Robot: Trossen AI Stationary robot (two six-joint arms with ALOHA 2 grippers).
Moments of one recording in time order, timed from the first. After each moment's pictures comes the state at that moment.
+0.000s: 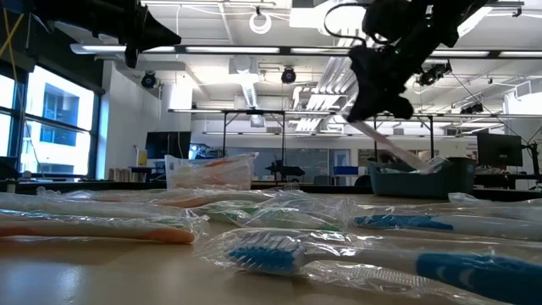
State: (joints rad) left arm 0.67 0.58 0.59 0.00 0.24 -0.27; right arm -0.38 1.25 0.82 -0.37 -0.03 0.50
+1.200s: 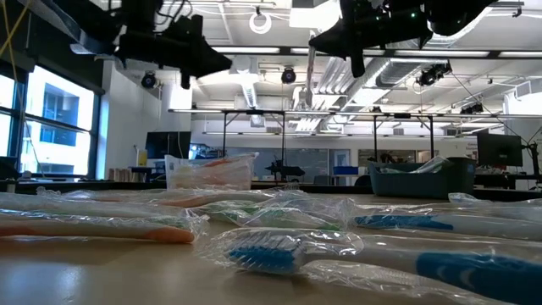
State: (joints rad) left arm 0.67 1.17 0.66 0.57 0.27 -0.23; right arm -0.51 1.25 0.82 0.45 -0.14 0.37
